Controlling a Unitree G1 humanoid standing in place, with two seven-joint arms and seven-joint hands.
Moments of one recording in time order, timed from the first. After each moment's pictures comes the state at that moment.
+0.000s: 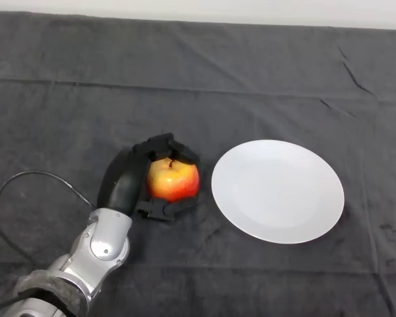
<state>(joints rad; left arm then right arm) -0.62 0.25 -0.49 0.96 0.09 -0.62 0.35 -0.36 -0.38 -0.75 1.73 0.00 -1.24 -0.34</state>
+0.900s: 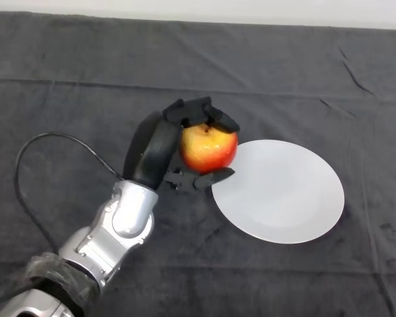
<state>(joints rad) -0.62 0.21 -0.63 0.73 0.15 -0.56 0.43 -0.36 -0.38 -0.75 1.73 0.00 -1.24 -0.34</state>
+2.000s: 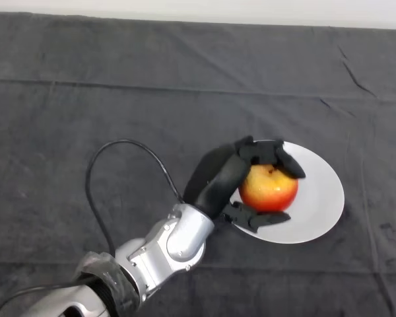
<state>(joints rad) -0.70 0.16 -0.98 0.85 0.00 -0.56 0.46 -0.36 -0.38 -0.75 1.73 0.00 -1.24 -0.34</state>
